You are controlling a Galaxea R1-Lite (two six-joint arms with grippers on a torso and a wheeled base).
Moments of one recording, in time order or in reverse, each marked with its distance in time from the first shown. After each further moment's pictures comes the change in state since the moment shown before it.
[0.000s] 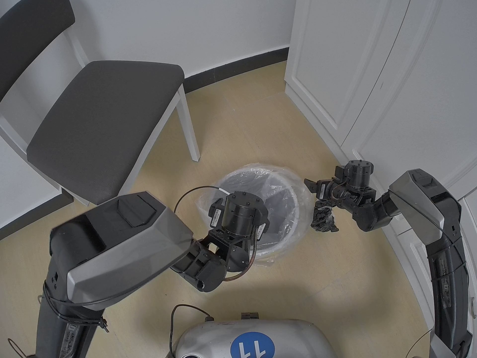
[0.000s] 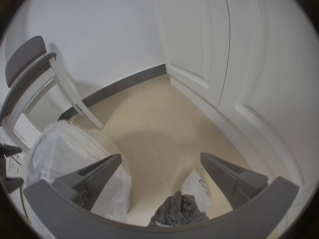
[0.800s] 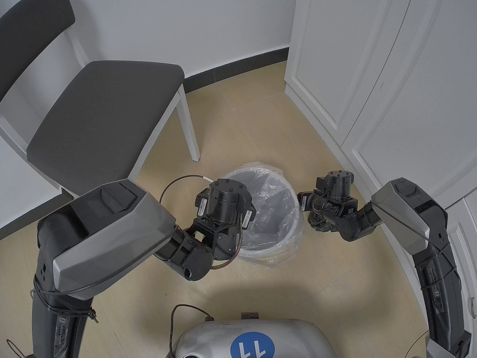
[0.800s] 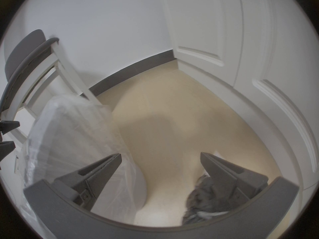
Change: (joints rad) left arm 0.059 -0.042 0.013 0.000 -0.005 0.008; right arm 0.081 0.072 -0.049 0.034 -0.021 0.044
